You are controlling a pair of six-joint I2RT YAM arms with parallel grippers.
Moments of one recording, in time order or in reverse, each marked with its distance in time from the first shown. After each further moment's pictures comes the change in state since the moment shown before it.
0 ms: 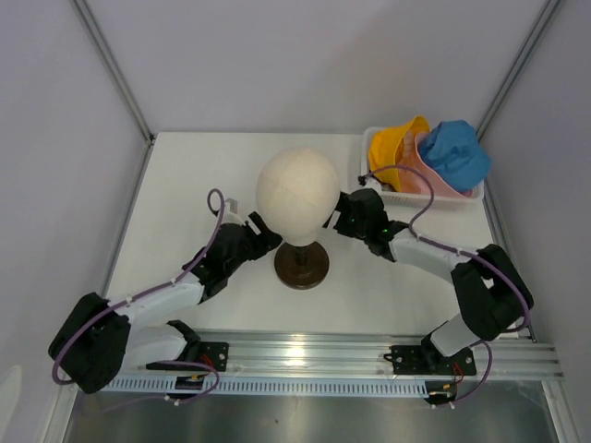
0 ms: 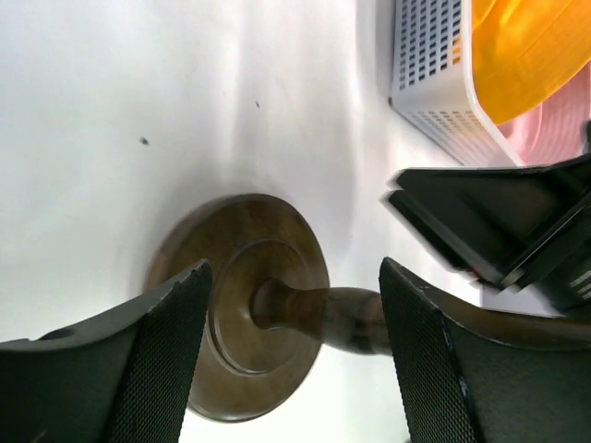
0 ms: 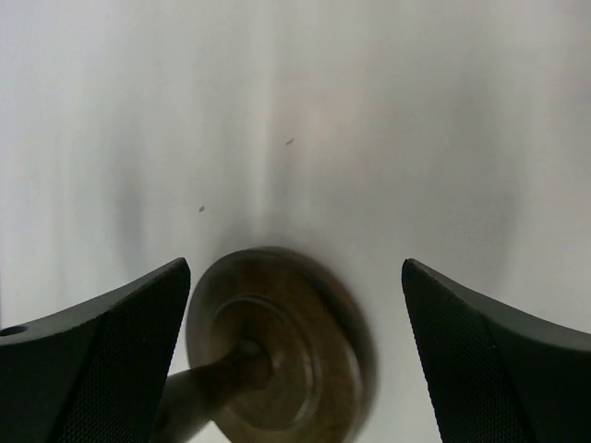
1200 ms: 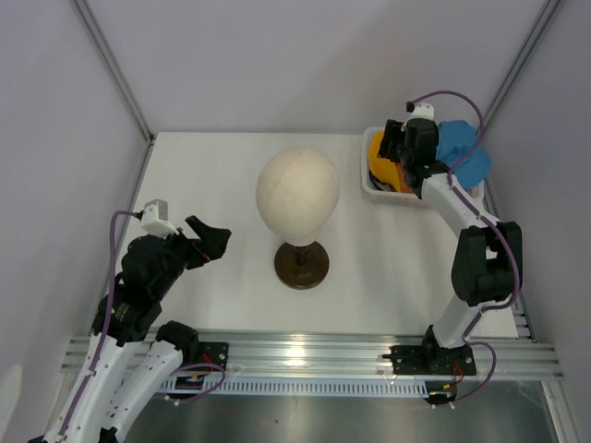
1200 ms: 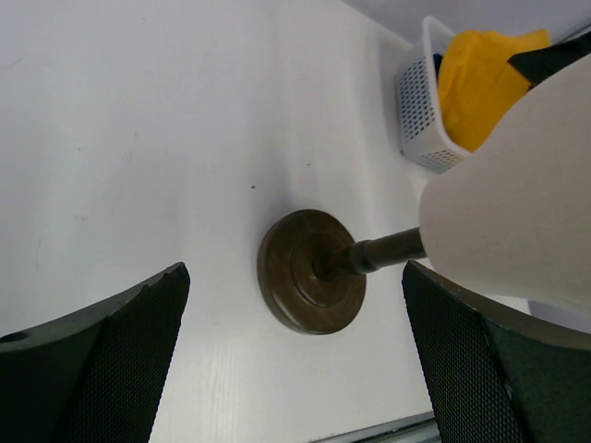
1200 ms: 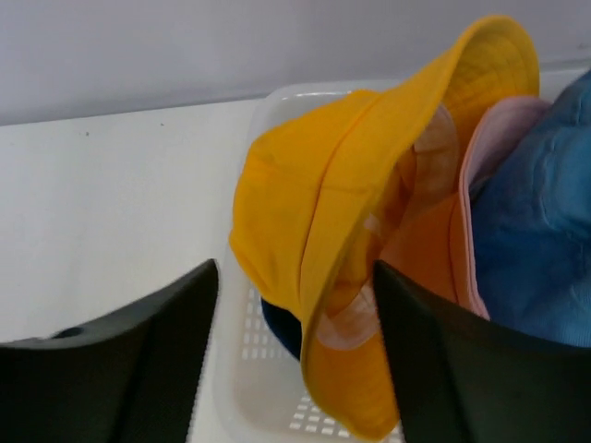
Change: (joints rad) left arm 0.270 -0.729 0.315 -0.937 0.057 0.355; right arm -0.455 0.126 0.490 -0.127 0.026 -0.586
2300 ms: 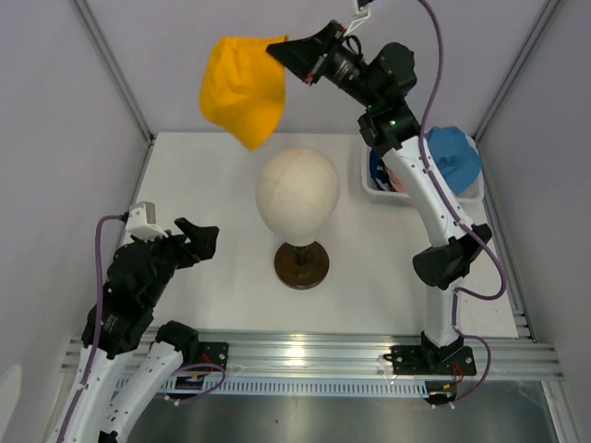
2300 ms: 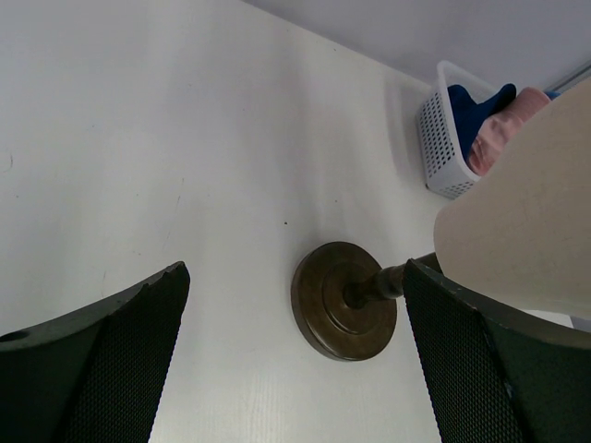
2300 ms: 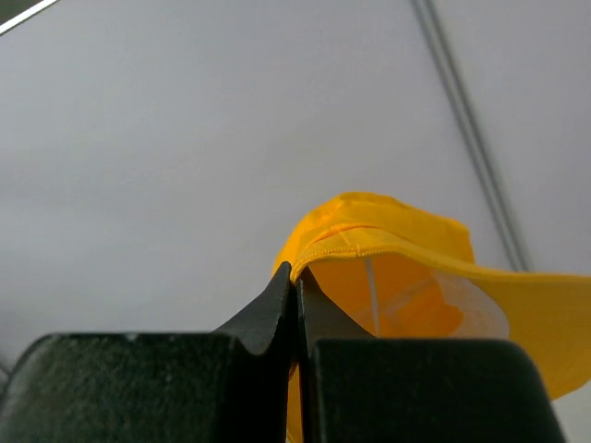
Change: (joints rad) left arm 0.000 -0.042 0.055 -0.040 -0.102 0.113; right arm 0.345 0.277 1.060 0.124 -0.649 0.608
